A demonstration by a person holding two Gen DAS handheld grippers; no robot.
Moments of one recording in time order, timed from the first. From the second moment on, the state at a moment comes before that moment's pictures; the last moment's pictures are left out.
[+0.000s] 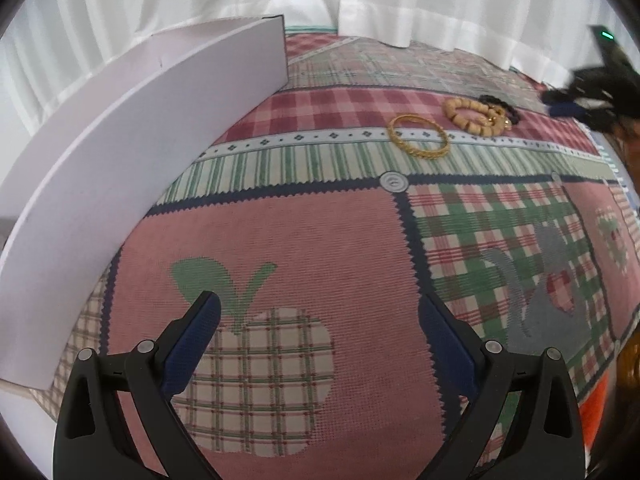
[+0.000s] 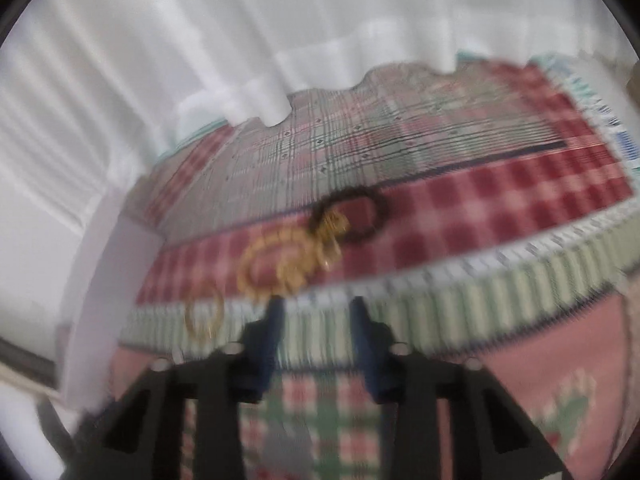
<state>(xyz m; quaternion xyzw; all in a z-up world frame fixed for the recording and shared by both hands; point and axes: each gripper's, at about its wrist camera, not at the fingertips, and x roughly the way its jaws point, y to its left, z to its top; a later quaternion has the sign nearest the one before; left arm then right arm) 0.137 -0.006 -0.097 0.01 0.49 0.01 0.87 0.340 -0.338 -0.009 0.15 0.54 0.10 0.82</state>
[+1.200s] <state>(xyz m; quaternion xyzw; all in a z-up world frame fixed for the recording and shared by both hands) 0.263 -0.060 -0.109 0.07 0.51 -0.09 0.85 0.321 -0.302 0.042 0.09 0.49 0.16 0.85</state>
